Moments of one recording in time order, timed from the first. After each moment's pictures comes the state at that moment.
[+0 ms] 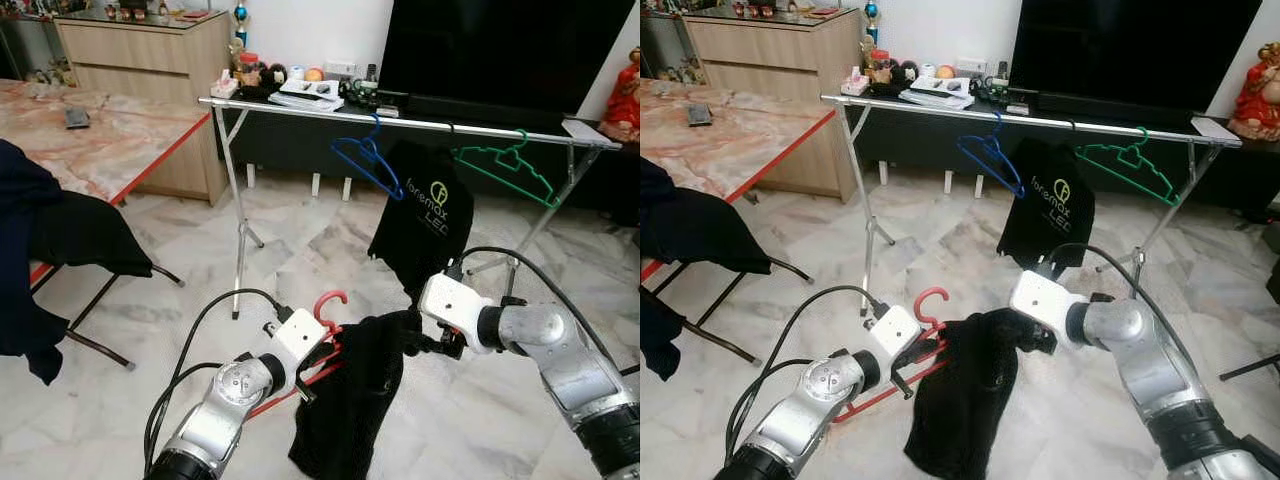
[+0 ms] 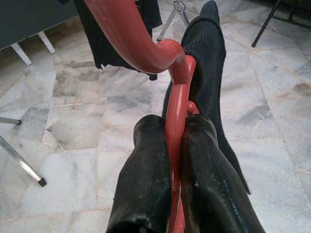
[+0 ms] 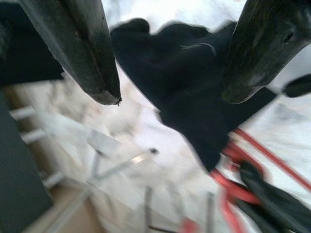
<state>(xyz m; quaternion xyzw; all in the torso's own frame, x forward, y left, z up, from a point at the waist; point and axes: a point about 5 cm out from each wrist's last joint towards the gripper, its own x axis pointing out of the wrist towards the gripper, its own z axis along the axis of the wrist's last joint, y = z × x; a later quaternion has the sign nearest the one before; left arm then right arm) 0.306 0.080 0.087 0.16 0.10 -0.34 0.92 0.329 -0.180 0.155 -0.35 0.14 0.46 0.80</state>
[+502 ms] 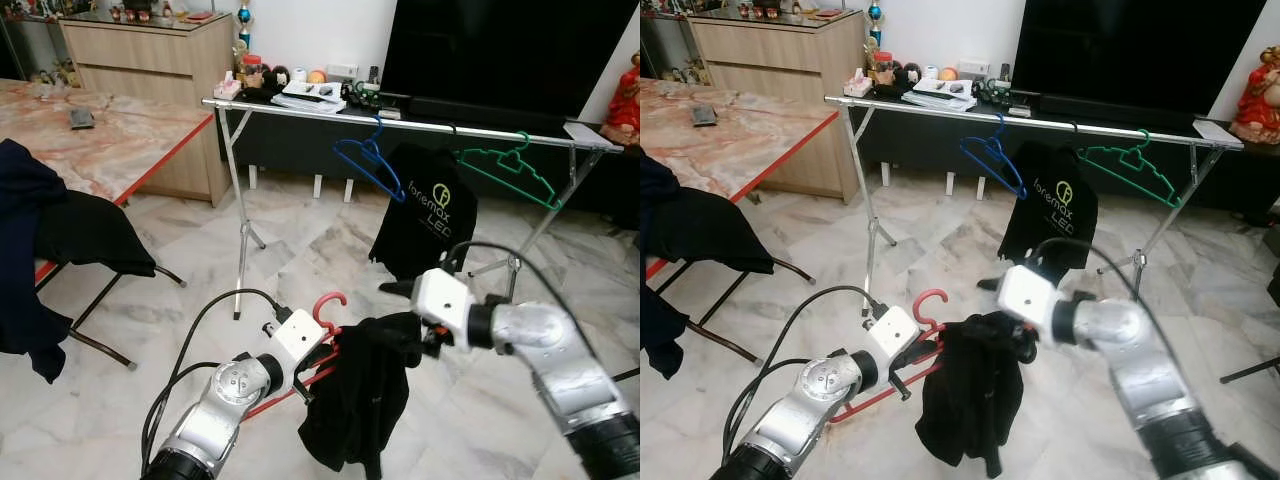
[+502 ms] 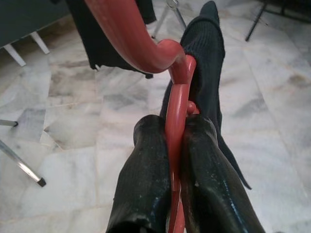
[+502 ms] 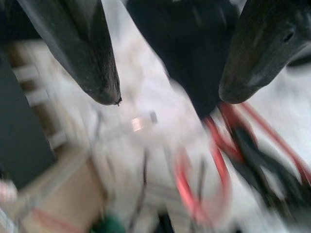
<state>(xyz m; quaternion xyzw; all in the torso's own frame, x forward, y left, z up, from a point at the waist) 0.305 0.087 0.085 0.17 0.11 -0.36 0.91 0.327 -0.187 0.169 -0.35 0.09 0.47 0.81</state>
